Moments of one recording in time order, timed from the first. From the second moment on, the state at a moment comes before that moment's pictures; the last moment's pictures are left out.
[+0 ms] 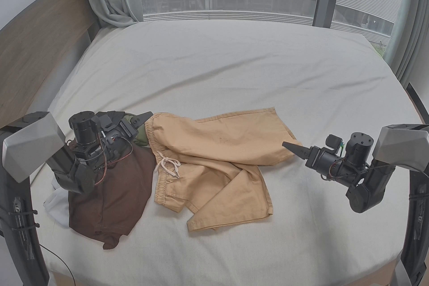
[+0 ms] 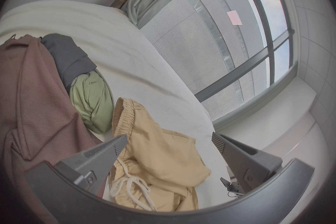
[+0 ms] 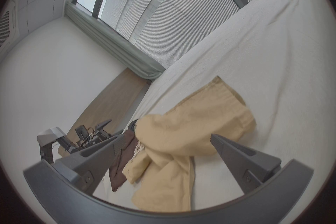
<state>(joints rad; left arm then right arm) -0.09 2.28 -0.94 -1.23 -0.38 -0.79 0.17 2.35 -0.71 -1.54 0.54 0.62</state>
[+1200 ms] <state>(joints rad) -0.11 2.28 -0.54 -1.49 -0.52 -0.60 0.26 2.43 -0.45 -1.53 0.54 0.52</state>
